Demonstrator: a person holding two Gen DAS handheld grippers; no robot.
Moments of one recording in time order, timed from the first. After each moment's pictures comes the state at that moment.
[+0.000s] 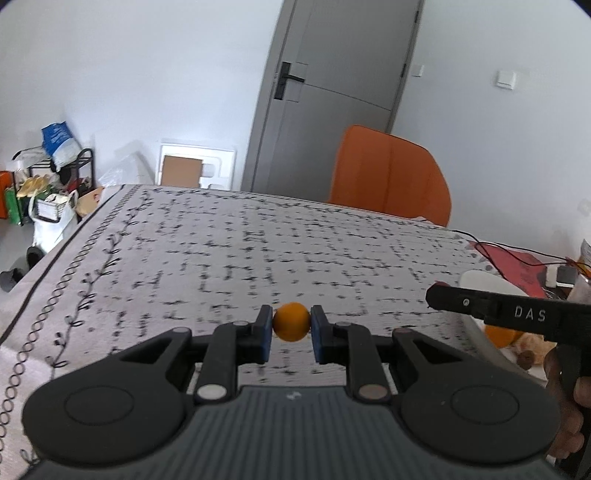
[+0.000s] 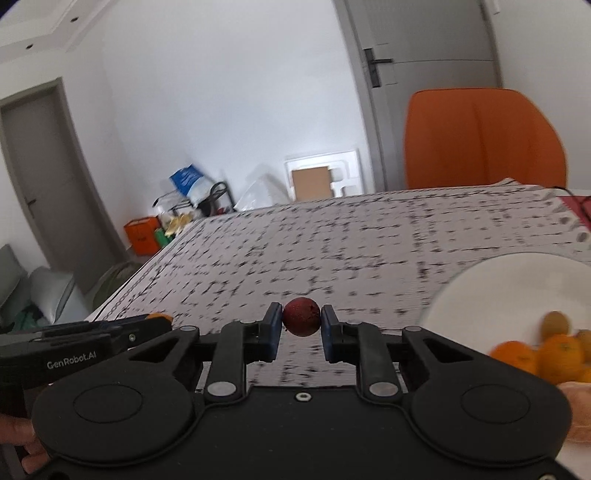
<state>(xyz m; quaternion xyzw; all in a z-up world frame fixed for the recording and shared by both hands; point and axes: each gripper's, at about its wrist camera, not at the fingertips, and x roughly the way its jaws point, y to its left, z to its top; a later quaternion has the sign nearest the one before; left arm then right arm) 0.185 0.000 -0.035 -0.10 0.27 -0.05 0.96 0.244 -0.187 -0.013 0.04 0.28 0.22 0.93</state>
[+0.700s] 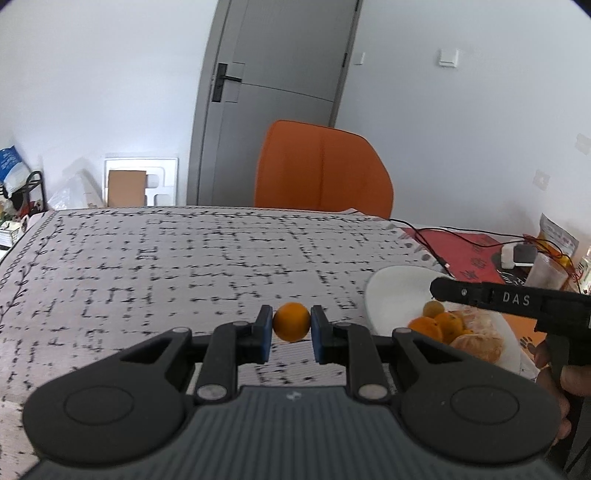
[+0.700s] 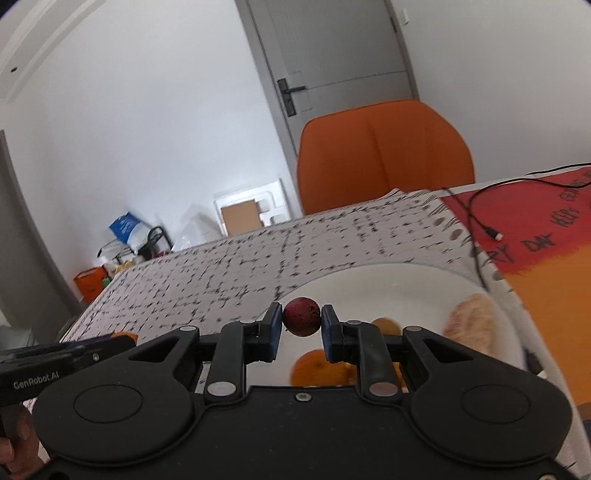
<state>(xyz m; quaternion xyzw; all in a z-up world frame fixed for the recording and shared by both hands) 0.203 -0.089 -0.022 -0.07 0.26 -0.12 0.96 0.238 -0.295 -0.009 0.09 0.24 0.12 0.96</state>
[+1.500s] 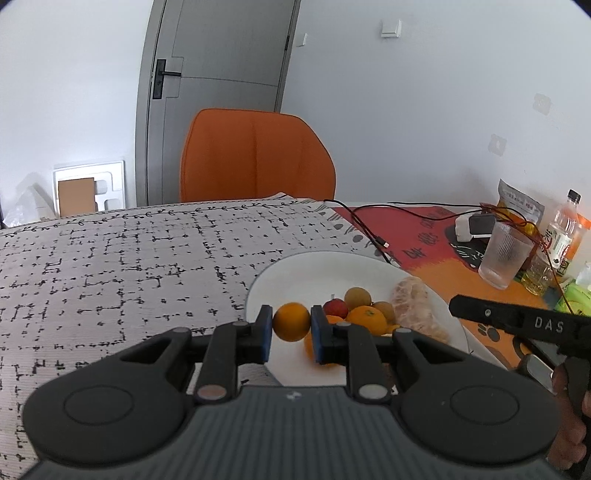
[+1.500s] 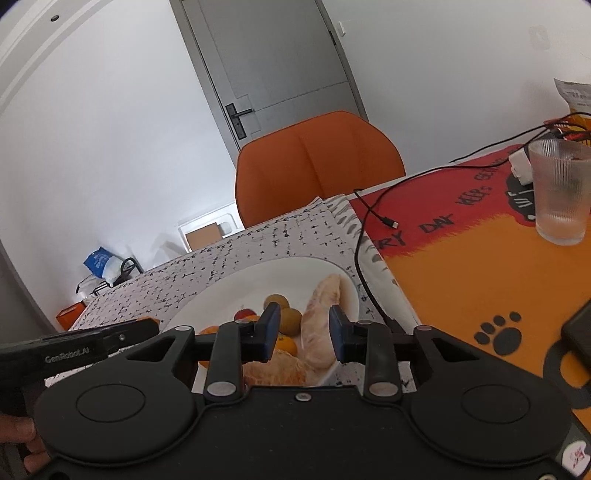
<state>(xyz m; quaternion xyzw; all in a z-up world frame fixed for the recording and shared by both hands) 0.218 -0.177 -0.029 -0.03 0.27 -0.18 0.94 0.186 -0.382 -0.019 0.14 0.23 0.06 0.96</state>
